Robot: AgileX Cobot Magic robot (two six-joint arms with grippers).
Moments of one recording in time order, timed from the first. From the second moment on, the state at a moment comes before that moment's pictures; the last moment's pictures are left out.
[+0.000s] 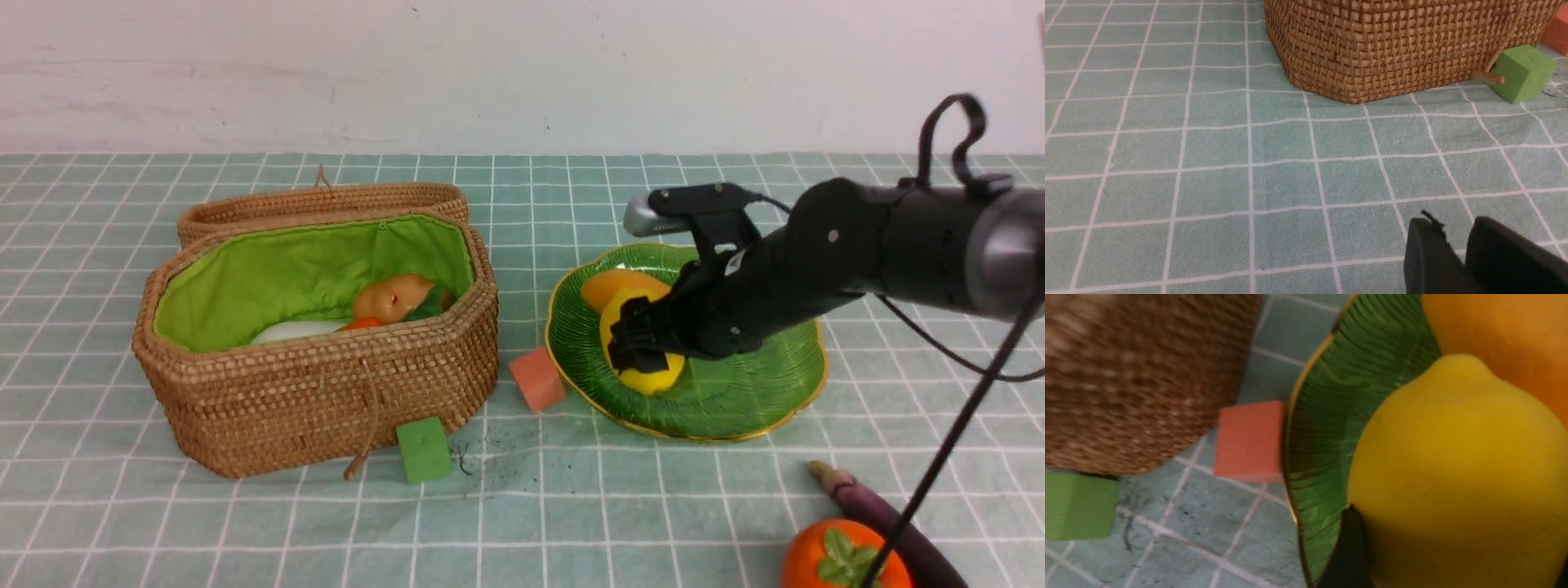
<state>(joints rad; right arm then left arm) 0.38 1.90 -1.30 0.39 0.43 -0.23 -0.13 -0.01 0.02 -0.01 0.43 -0.07</state>
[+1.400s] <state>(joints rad) 0.12 1.46 -0.81 0.10 0.84 -0.05 -0.13 -0.01 0.02 -0.01 0.43 -0.07</state>
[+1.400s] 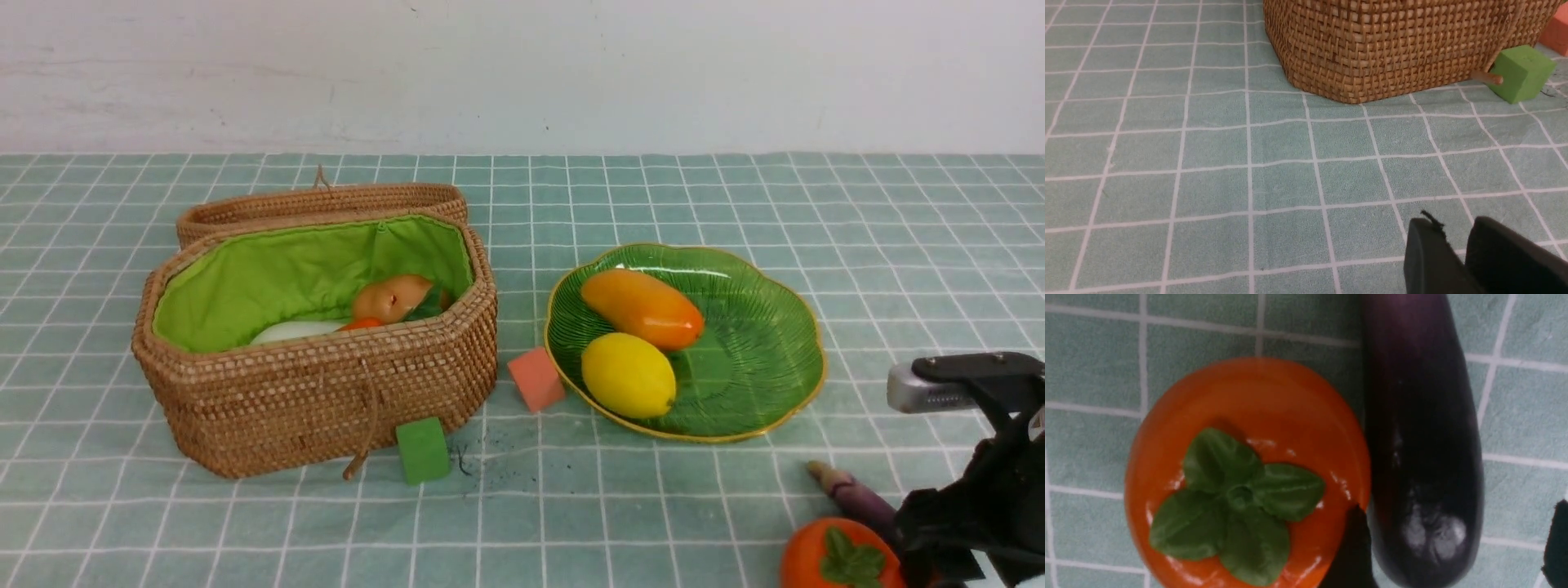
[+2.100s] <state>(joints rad) 0.12 1.55 -0.81 0.08 0.78 0.03 -0.13 -0.01 0.02 -0.01 0.43 -0.07</state>
